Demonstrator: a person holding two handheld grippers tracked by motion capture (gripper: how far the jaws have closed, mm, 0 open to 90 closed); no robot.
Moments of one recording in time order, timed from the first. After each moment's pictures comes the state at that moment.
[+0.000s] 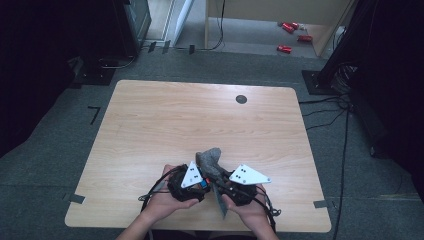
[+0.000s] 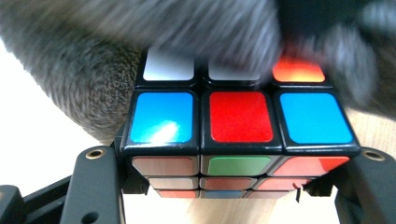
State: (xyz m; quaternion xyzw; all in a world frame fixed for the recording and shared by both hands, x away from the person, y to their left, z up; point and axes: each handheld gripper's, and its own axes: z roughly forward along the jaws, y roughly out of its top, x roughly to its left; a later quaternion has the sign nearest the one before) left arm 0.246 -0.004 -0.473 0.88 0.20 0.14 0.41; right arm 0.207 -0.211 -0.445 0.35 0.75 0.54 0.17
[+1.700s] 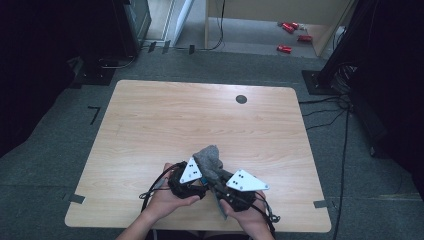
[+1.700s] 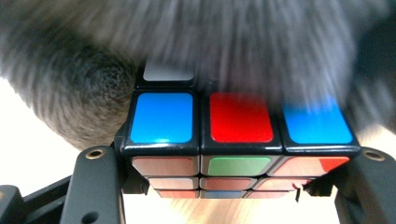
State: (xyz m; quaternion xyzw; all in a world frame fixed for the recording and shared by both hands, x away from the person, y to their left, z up) left arm 0.246 -0.013 -0.472 0.87 0.21 0.12 0.43; right arm 0.191 -0.196 -0.440 0.33 0.76 0.53 0.18
